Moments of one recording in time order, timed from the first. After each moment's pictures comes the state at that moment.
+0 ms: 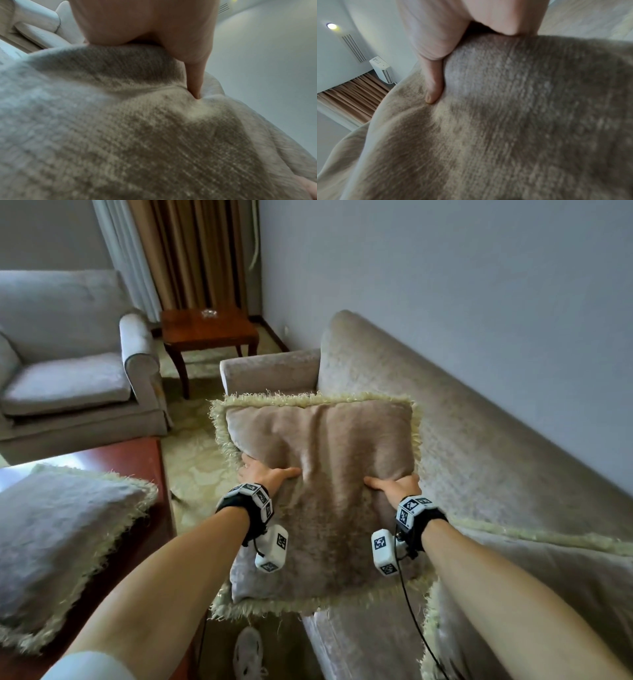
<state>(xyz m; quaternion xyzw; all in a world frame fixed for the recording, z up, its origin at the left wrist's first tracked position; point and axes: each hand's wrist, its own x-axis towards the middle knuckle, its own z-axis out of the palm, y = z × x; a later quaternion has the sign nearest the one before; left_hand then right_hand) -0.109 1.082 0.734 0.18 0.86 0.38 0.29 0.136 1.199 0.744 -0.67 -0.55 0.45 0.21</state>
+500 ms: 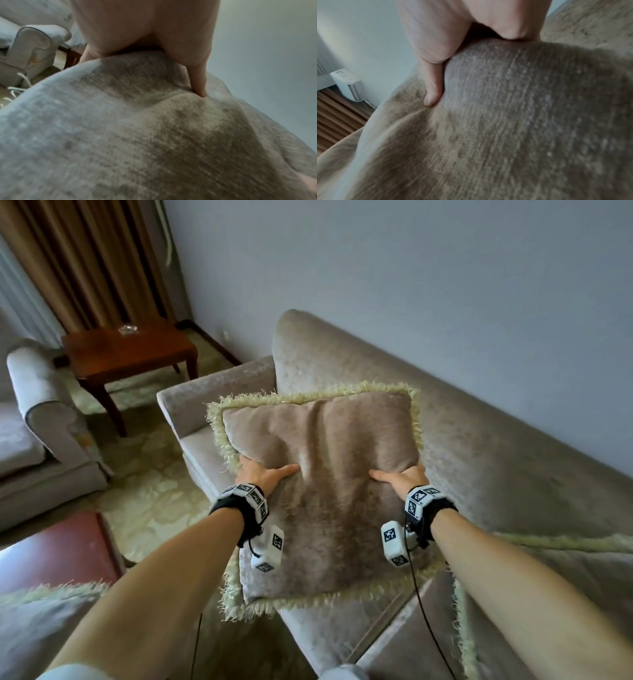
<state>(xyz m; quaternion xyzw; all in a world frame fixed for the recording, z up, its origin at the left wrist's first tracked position) -0.224 1.272 0.743 0.29 0.81 0.37 0.35 0.050 1.347 0.748 -0.73 -0.47 0.42 0.25</state>
